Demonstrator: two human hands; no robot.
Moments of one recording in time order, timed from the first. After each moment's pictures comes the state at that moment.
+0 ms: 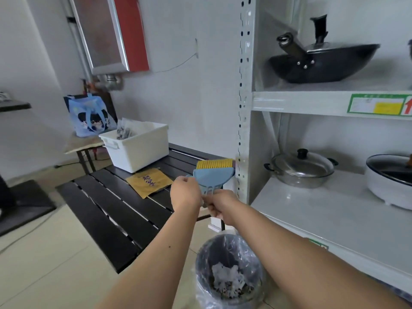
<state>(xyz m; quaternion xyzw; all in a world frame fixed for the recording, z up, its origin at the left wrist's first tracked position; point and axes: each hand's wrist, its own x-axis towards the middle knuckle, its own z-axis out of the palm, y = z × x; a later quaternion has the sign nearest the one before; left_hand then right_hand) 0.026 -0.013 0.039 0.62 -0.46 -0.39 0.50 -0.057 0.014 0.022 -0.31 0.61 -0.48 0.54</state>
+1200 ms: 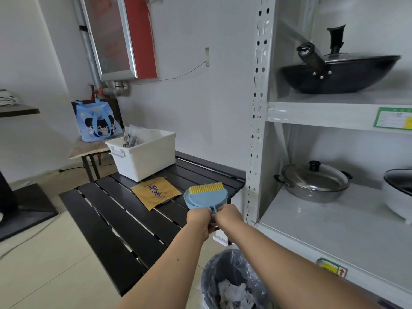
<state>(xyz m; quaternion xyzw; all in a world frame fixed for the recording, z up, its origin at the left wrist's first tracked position) 0.021 -0.050 -0.002 0.57 -0.32 -0.63 0.42 -0.045 -0.038 -0.013 -0.39 0.77 -0.37 0.34</state>
